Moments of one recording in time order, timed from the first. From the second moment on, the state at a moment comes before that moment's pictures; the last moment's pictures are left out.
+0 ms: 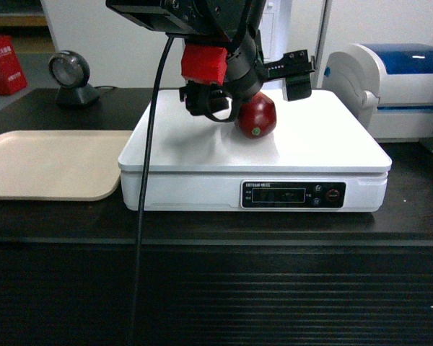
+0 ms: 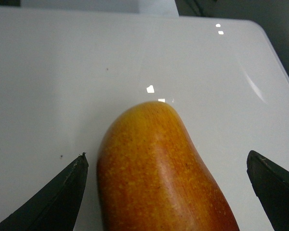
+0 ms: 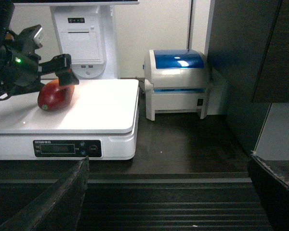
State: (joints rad) left arm -0.49 2.34 1.91 -0.16 -0.13 -0.36; right arm 0.00 0.00 0.01 0.00 0.00 0.00
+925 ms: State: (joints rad) left arm -0.38 1.66 1.16 0.60 -0.06 -0.06; right arm 0.00 0.00 0.01 0.00 0.00 0.00
